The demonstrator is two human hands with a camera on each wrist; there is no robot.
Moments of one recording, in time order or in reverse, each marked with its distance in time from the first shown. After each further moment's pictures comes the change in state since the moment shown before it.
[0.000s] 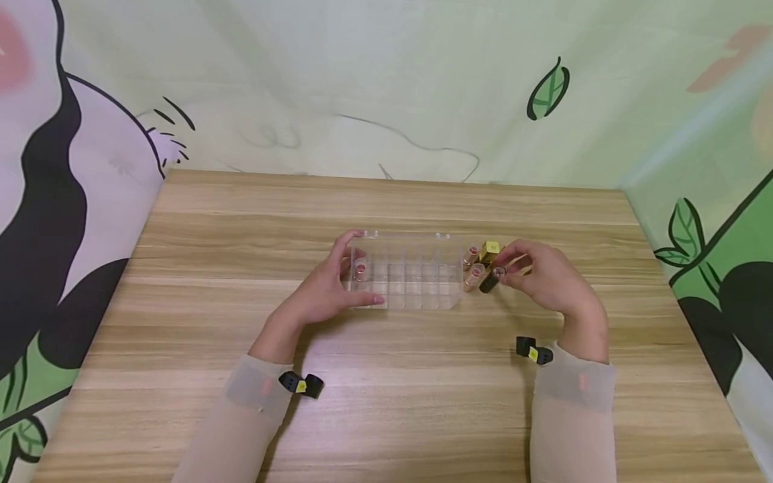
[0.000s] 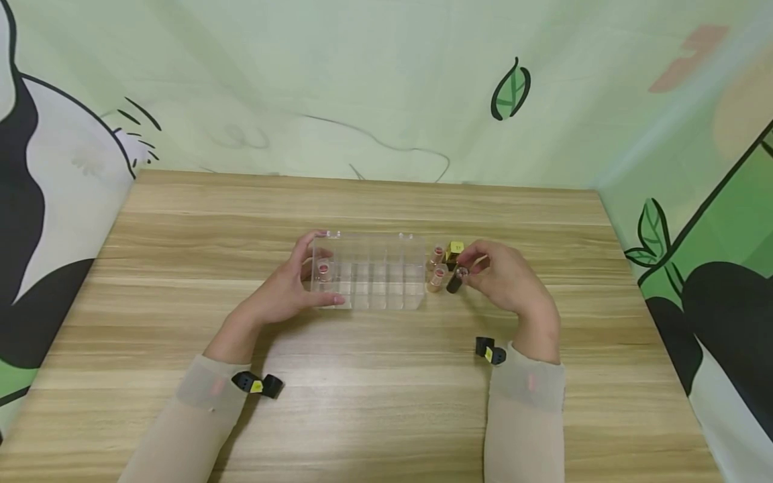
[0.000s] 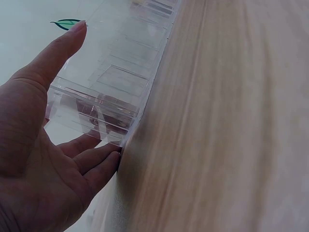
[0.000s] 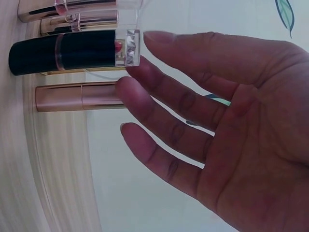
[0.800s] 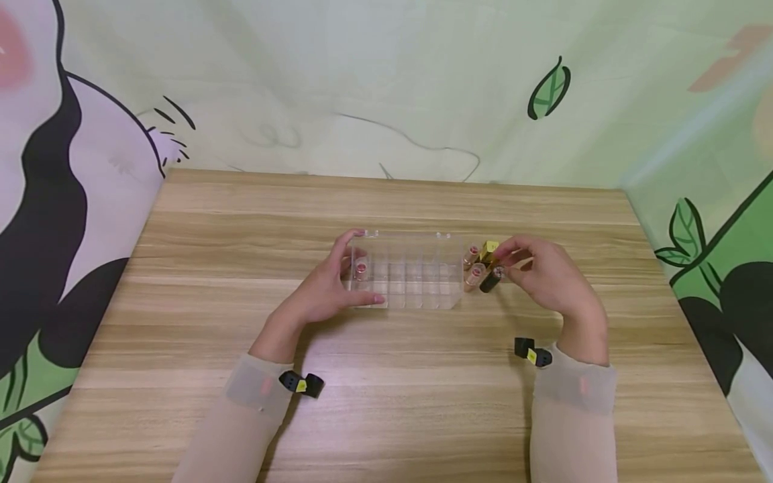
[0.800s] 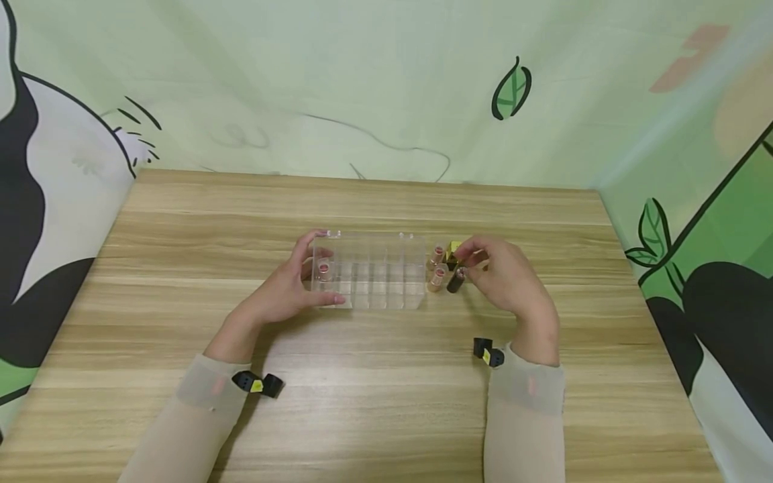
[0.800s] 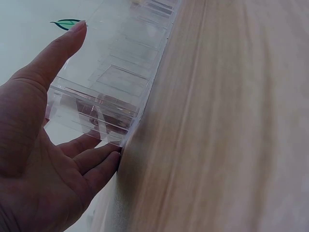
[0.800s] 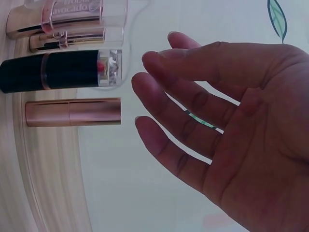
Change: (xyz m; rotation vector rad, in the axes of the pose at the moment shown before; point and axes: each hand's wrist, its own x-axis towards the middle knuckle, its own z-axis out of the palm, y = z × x) left_hand 0.000 -0.001 0.000 0.022 -0.003 -0.004; right_hand -0.002 -0.011 0.000 0.013 0.081 -0.072
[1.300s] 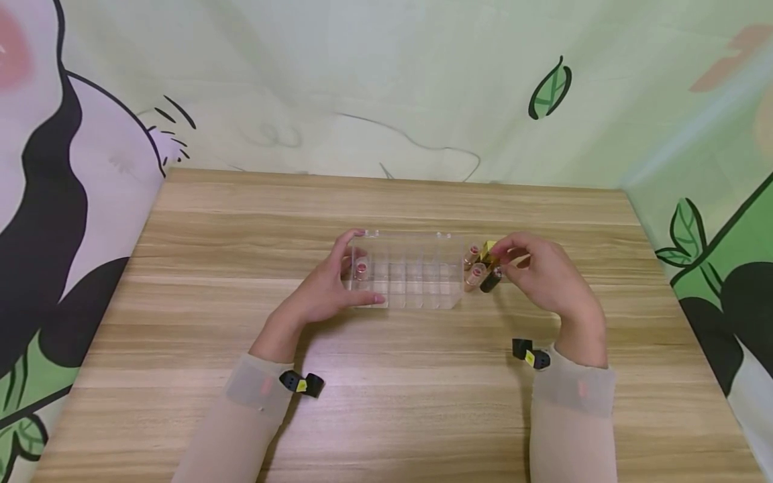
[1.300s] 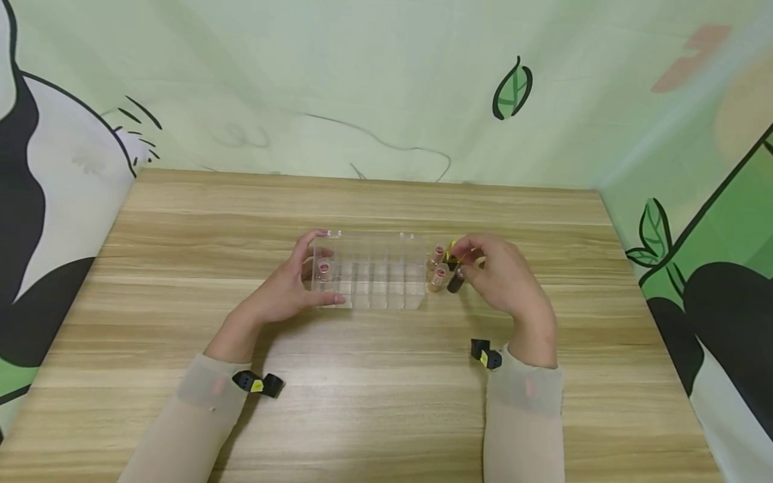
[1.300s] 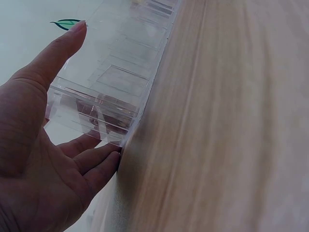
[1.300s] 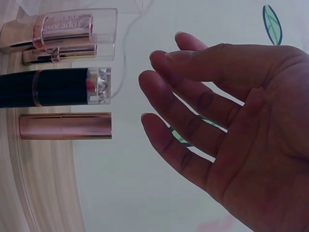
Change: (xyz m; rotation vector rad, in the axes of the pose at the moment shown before) left_hand 0.000 0.001 0.000 -0.007 -0.002 -0.002; right_hand -0.001 -0.009 0.002 -0.003 0.033 -0.039
